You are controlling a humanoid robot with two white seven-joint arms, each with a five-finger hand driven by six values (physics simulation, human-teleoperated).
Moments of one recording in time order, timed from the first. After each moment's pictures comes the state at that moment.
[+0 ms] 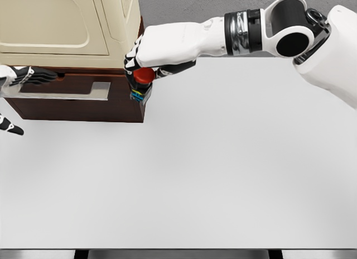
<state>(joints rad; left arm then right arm) -0.70 1.42 -0.75 -1.76 0.70 -0.09 -0.61 -1.26 -0.48 1.03 -1.50 0.10 -0.52 0.61</state>
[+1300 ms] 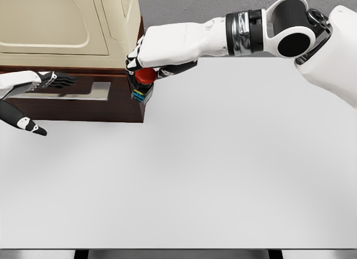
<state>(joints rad) -0.64 1.27 -0.70 -1.71 0.63 -0.10 -0.61 -1.26 -0.49 1.03 -1.50 0.10 -0.52 0.61</state>
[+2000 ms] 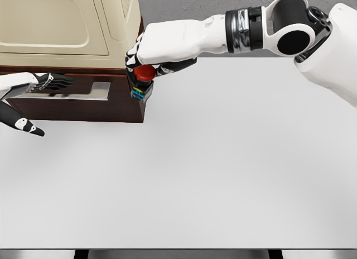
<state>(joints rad) -0.62 1.27 -0.70 -1.68 0.63 -0.10 -0.61 -1.27 -0.48 1.03 -1.49 0.10 -0.52 0.61</state>
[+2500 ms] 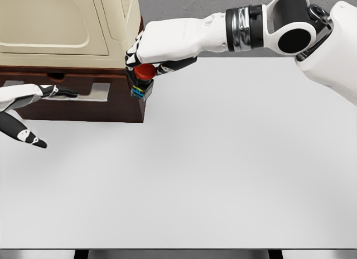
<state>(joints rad) -0.58 1.32 -0.70 -1.75 0.67 -0.09 -0.61 -1.27 -0.48 1.03 -1.49 0.10 -0.52 0.61</state>
